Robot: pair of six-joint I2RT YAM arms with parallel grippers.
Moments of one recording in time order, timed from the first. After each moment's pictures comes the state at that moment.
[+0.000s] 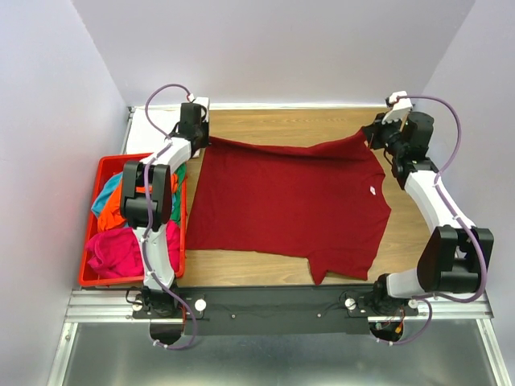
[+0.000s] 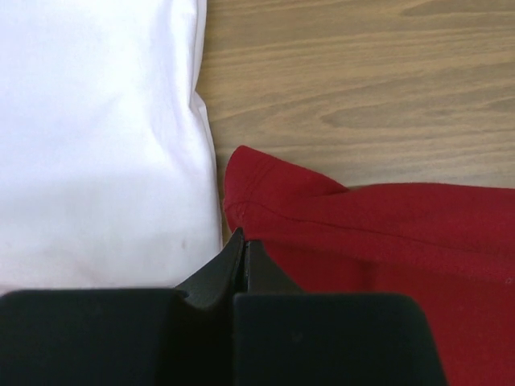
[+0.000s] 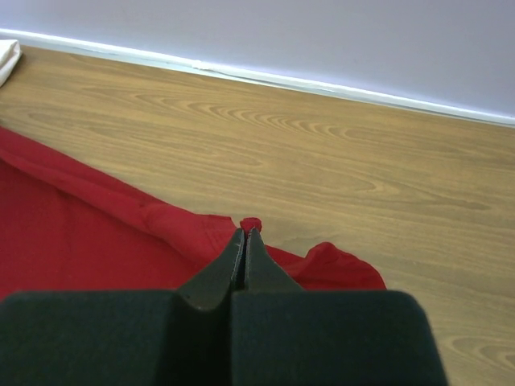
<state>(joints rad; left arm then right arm) -0.14 2.04 1.50 -0.10 -0.05 -0.04 -0.06 1.42 1.05 0.13 -0.37 -0.05</state>
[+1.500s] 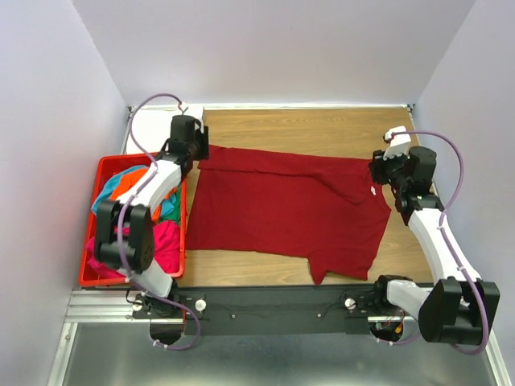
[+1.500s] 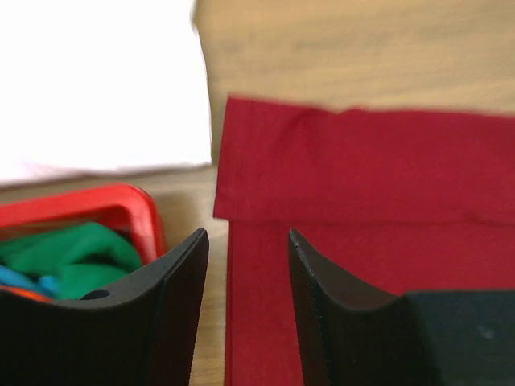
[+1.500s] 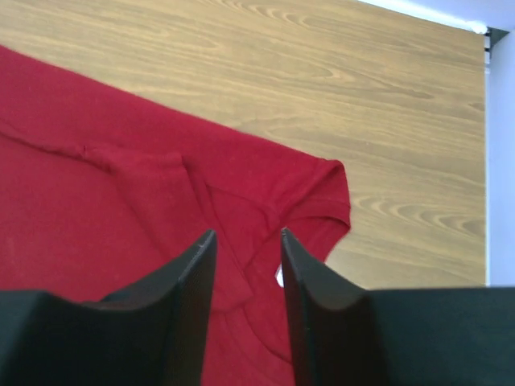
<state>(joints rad) -0.19 1.63 1.15 -0.10 -0.07 -0.08 -0.07 1.10 0.76 -0.04 -0.25 -0.23</state>
